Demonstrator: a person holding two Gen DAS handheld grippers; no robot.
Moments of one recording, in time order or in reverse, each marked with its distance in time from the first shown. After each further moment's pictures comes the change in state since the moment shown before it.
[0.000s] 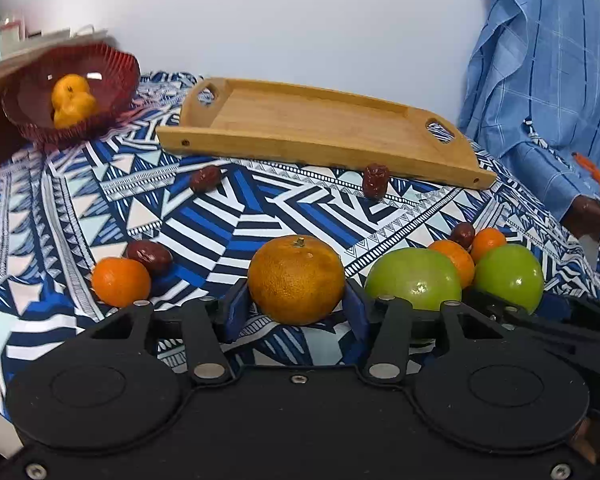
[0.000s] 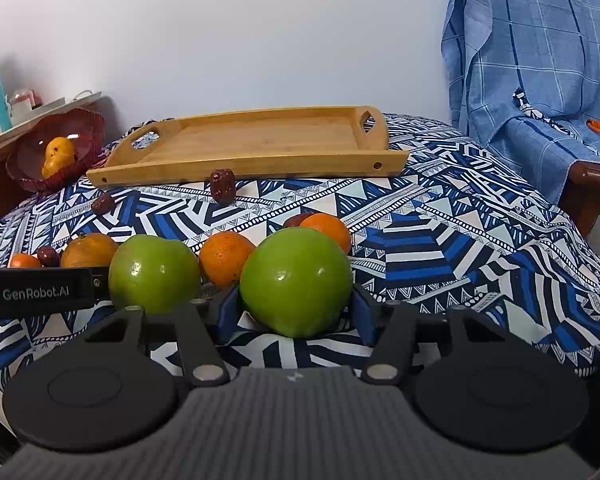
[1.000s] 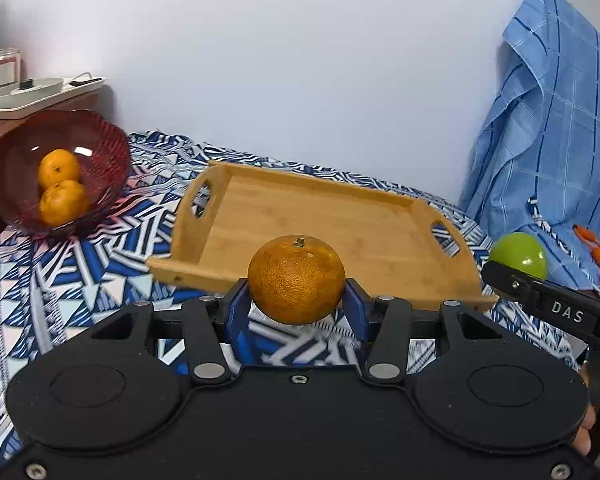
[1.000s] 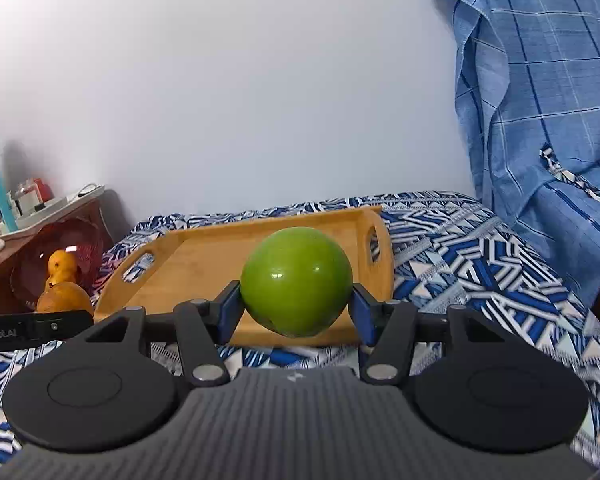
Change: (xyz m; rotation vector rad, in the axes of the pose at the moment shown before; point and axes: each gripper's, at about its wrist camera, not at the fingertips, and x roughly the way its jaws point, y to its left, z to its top) left arm 0.016 0.008 0.113 -0.063 -0.103 -0.027; right arm 0.045 -0.047 0.114 0.081 -0.160 0.116
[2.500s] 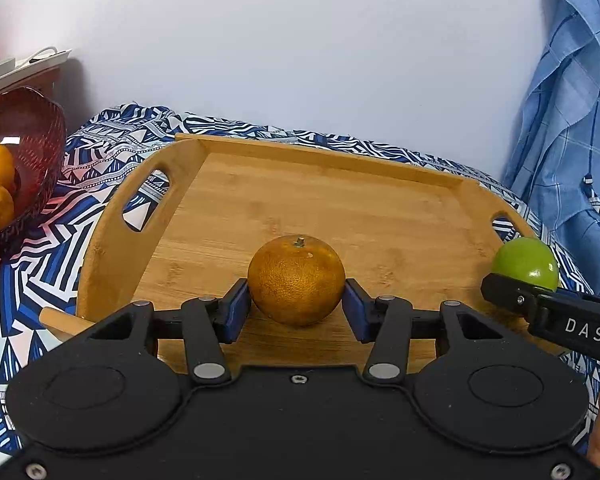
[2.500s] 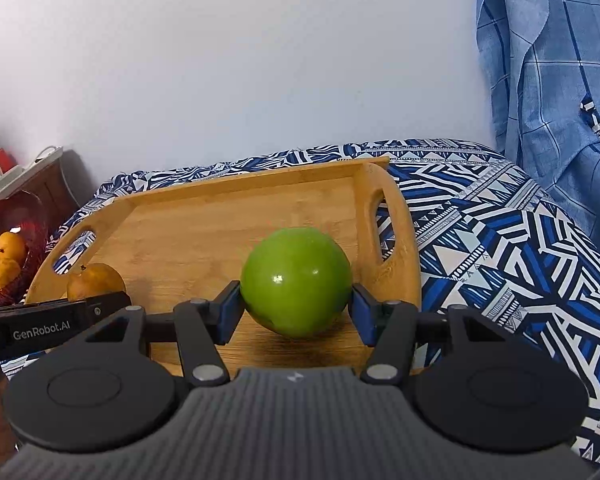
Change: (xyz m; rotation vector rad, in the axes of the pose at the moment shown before) left arm 0.151 -0.014 0.016 0.031 0.095 0.073; right arm 0.119 -0.018 0.006 0.017 0.184 -0.025
